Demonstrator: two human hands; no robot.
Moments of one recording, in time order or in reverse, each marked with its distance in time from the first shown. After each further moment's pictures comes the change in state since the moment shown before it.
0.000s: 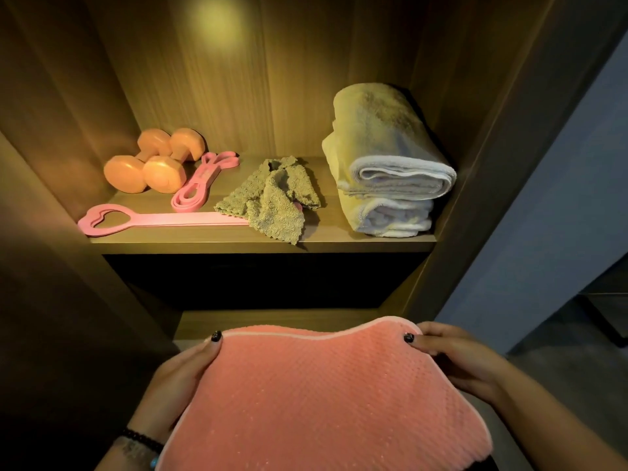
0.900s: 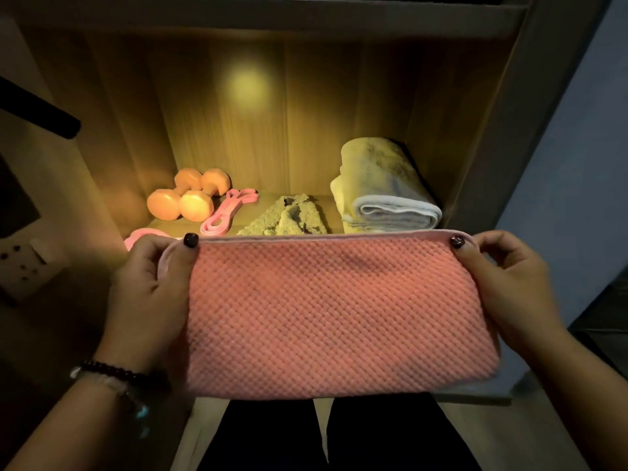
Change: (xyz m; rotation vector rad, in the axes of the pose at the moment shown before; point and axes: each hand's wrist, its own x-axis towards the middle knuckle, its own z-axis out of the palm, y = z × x) left_hand -0.076 0.117 -0.001 0.234 0.457 0.796; right_hand -0.103 -0.104 0.029 -0.185 0.574 -0.954
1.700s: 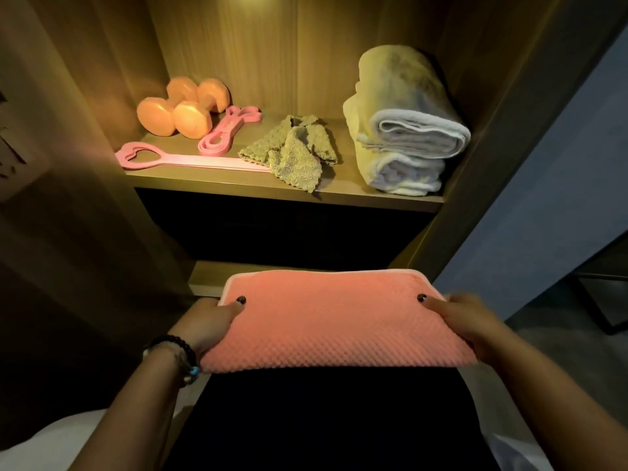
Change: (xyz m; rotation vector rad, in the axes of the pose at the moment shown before) left_hand -0.069 -0.128 0.029 0.214 -0.609 -0.860; right_hand -0.062 0.116 0.012 -0.476 -0.495 0.855
